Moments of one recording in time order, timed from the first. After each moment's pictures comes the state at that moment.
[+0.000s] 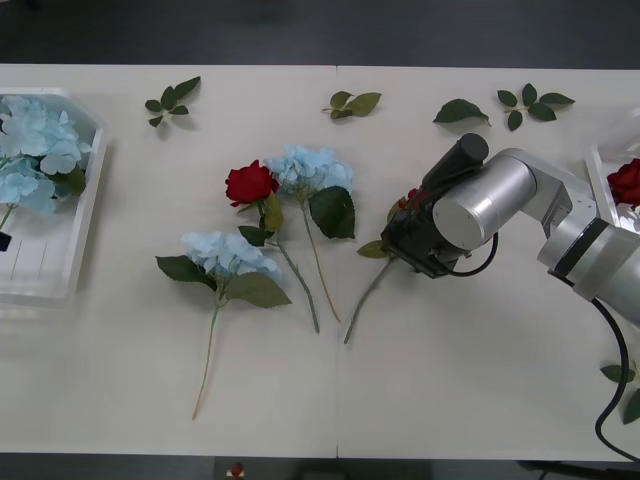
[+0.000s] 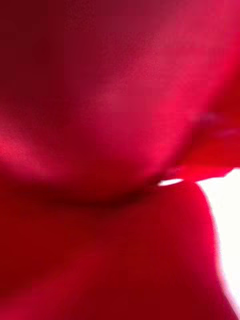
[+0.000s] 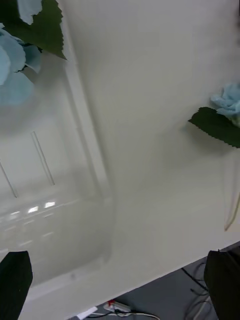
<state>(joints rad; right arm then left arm) -0.76 -0.61 0.80 -1.35 -0.88 1.12 0.33 -0.31 1.00 0.28 -1.50 1.25 1.70 -1.84</state>
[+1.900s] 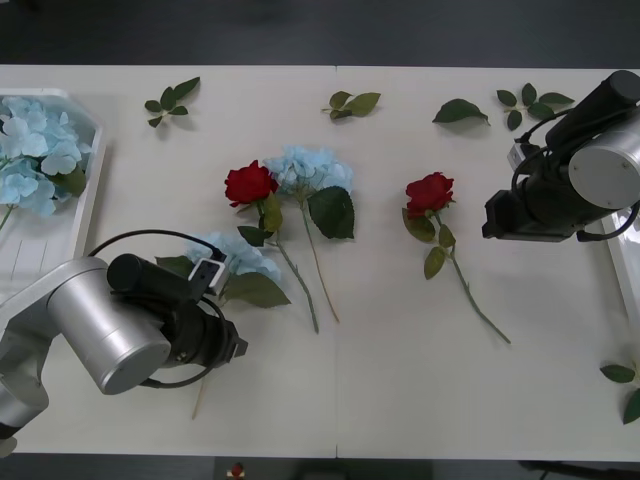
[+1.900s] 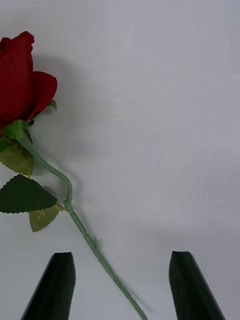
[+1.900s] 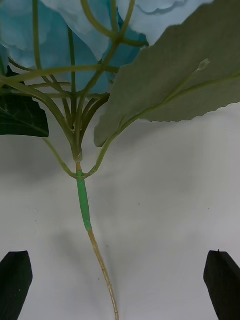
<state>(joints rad) -0.77 -1.04 0.78 -1.59 -1.11 1.19 0.94 -0.21 0.70 -0.60 -1.99 0.54 1.30 -1.09</state>
